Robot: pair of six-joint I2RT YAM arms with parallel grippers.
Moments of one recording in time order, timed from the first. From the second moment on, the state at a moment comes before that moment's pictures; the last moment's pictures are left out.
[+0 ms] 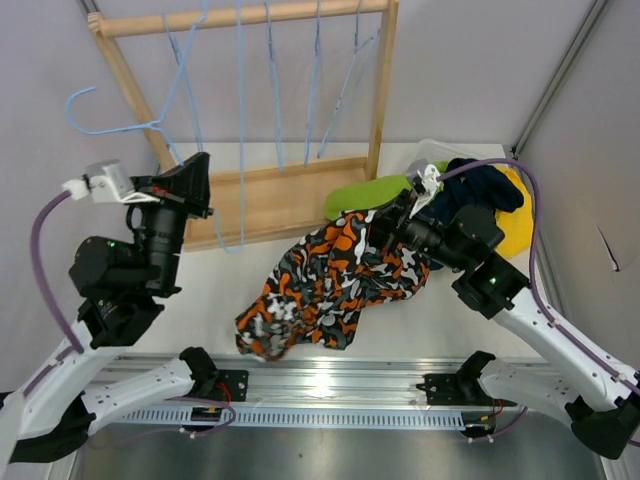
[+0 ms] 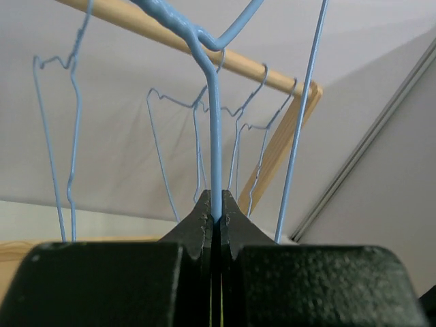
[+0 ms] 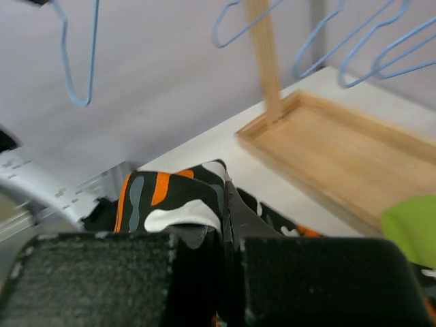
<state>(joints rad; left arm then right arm) -0.87 0.73 1.20 0.05 -0.67 -0.16 0.74 0.95 1.01 0.09 -0.35 0.32</state>
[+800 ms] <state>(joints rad) -0.87 0.72 1.27 -0.59 -0.68 -0.21 -0.02 1.68 1.96 -0.03 -0.12 0.27</state>
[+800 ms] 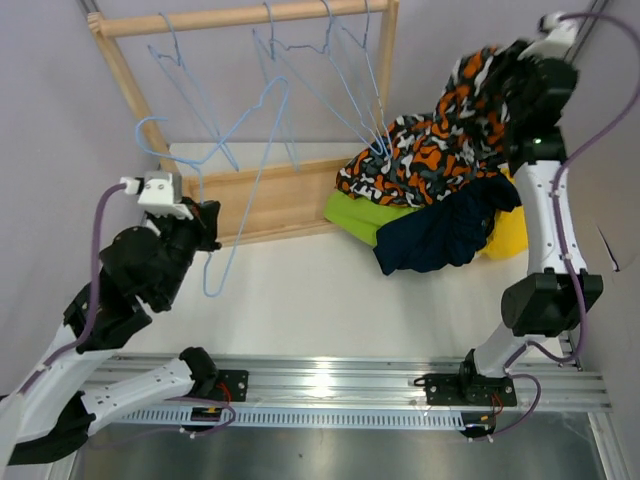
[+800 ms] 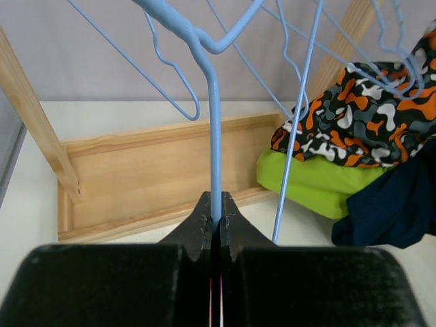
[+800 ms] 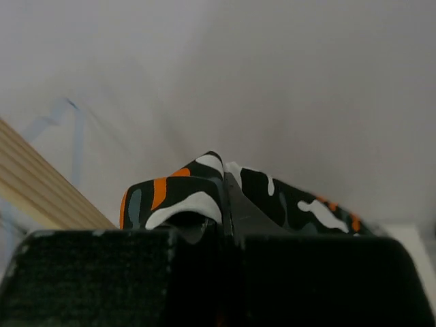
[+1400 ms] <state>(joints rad) -0.74 0.96 1.53 -0.66 -0.78 -0.17 0.24 1.05 0.90 0.10 0.02 0.37</state>
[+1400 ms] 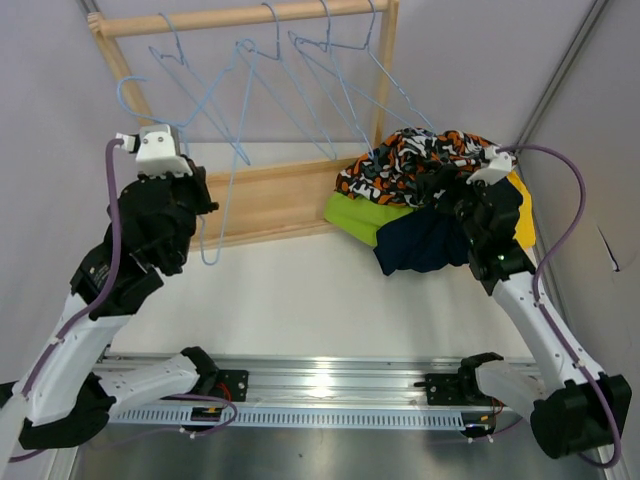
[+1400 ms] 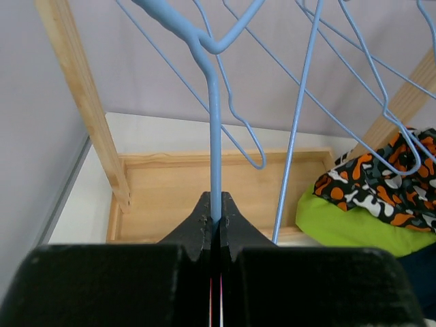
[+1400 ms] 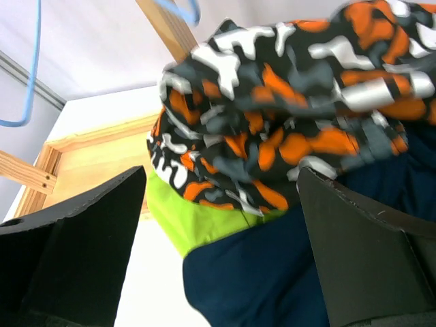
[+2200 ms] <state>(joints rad) -0.48 1.87 2.49 -0.72 -0.65 0.00 0.24 0.66 0.64 -0.05 -0.03 0.39</state>
